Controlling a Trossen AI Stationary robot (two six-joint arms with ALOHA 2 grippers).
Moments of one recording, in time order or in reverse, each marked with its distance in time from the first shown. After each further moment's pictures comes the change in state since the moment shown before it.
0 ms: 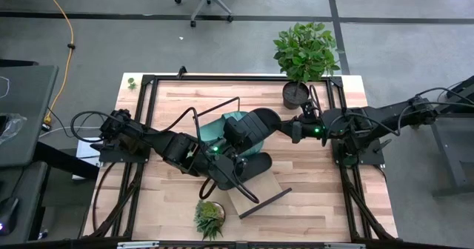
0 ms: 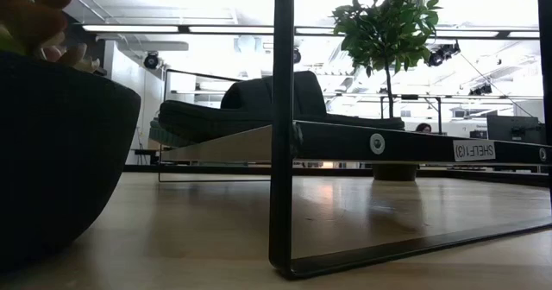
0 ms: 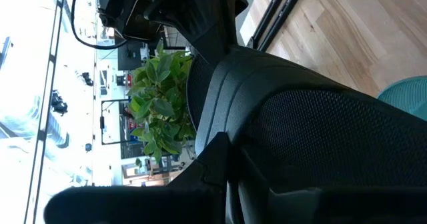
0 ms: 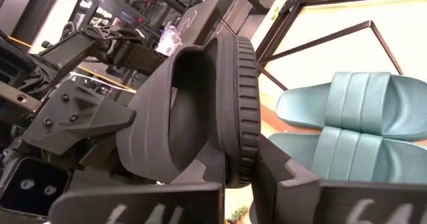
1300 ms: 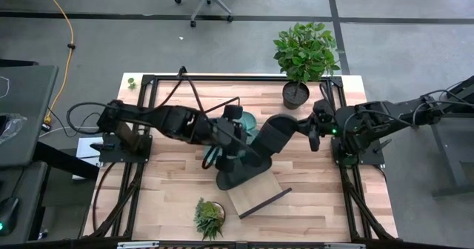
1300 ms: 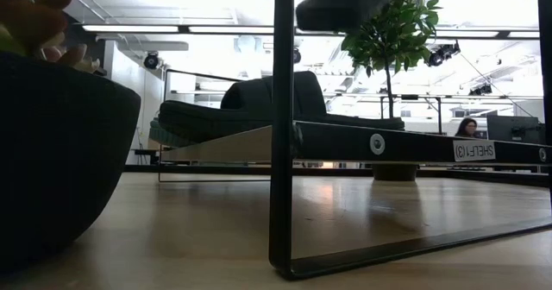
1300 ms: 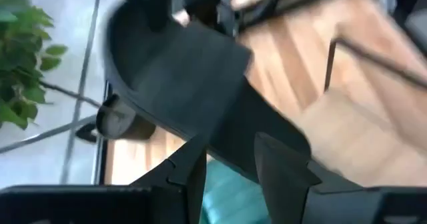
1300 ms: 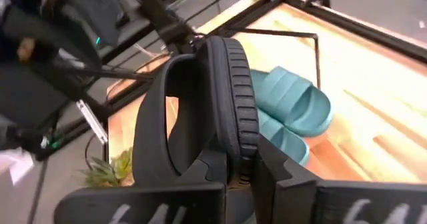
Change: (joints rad) left arm 0.180 -0.072 0.000 -0.134 0.700 -0.707; right arm 0.003 -0.166 -0.001 -0.352 -0.046 -0.366
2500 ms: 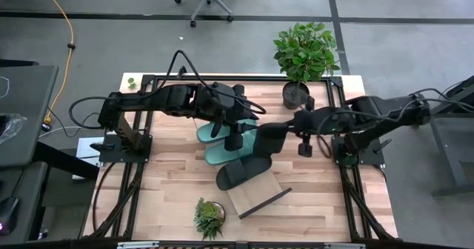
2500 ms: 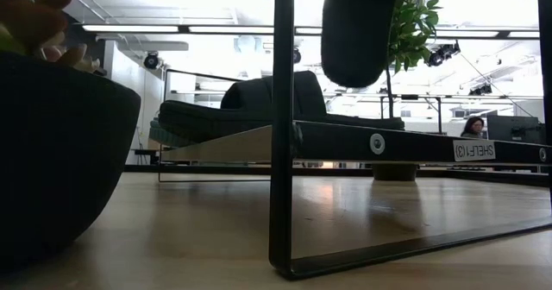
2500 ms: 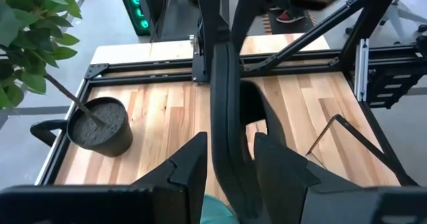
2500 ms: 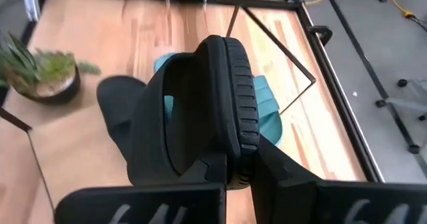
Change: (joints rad) left arm 0.194 -0.023 0.001 0.135 0.264 -0.183; right arm 0.000 0.311 0.383 -0.303 -0.015 -0.574
